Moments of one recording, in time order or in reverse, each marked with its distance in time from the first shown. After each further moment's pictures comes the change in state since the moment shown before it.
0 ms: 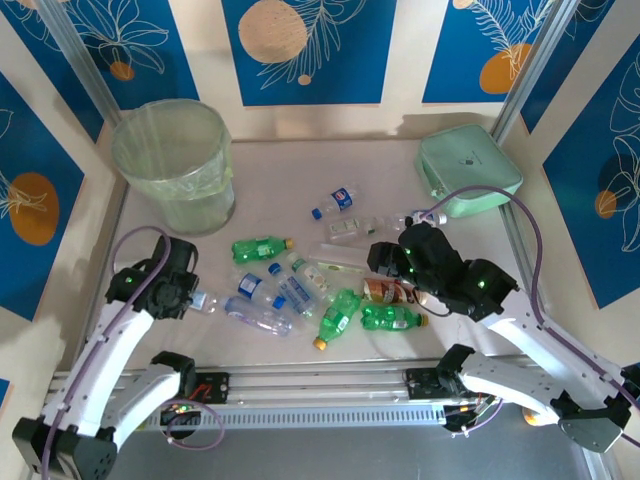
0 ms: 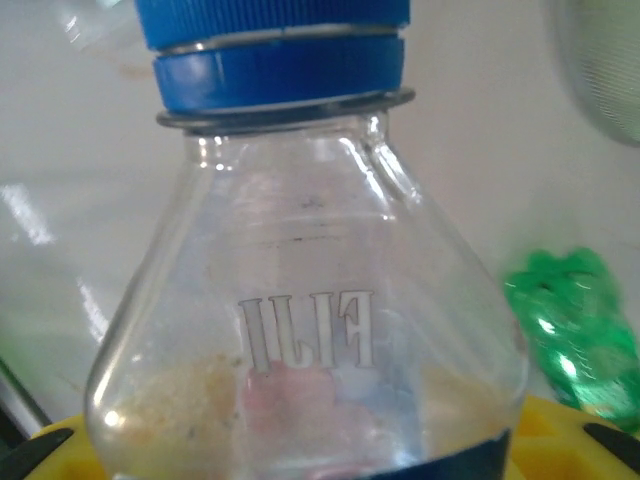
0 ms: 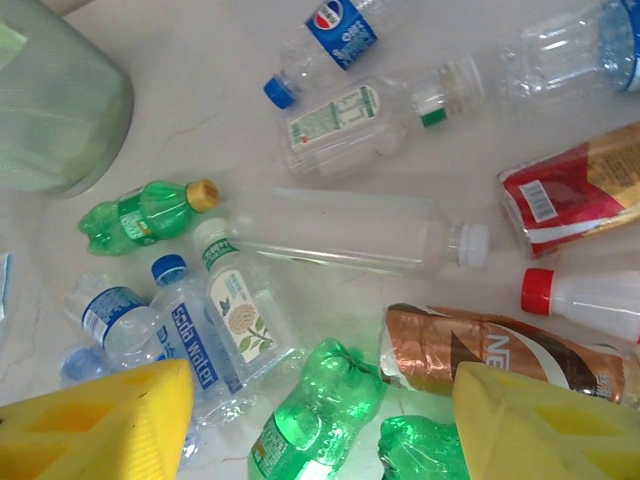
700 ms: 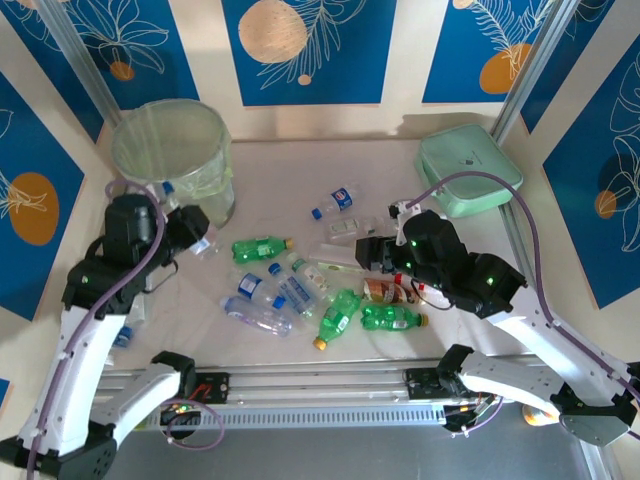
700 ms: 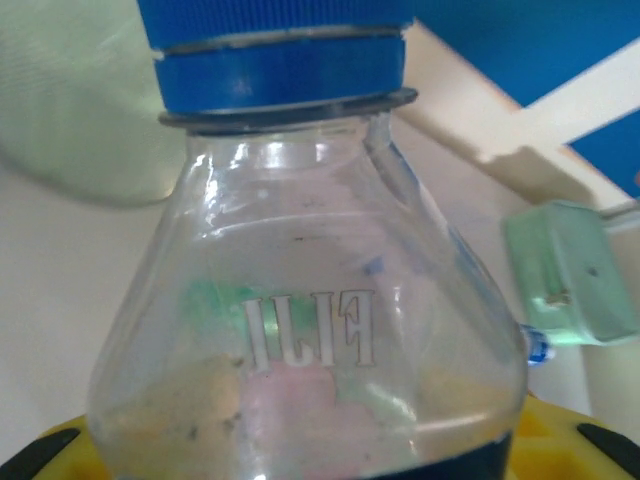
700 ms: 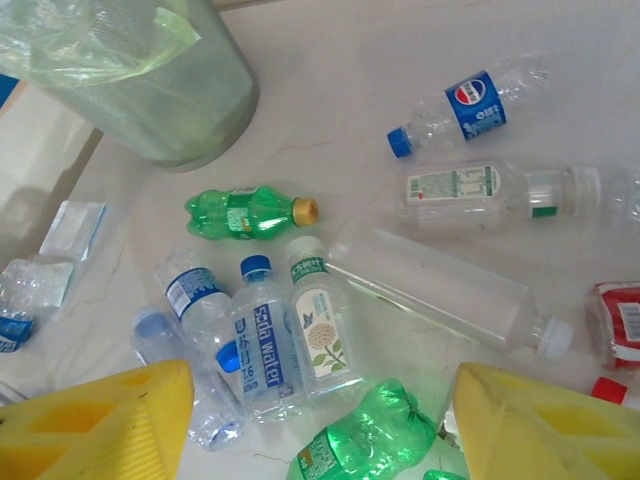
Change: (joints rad) left arm -0.018 0.090 0.422 0.286 0.253 0.720; right arm 0.046 0.027 0.113 0.078 -0.084 -0.240
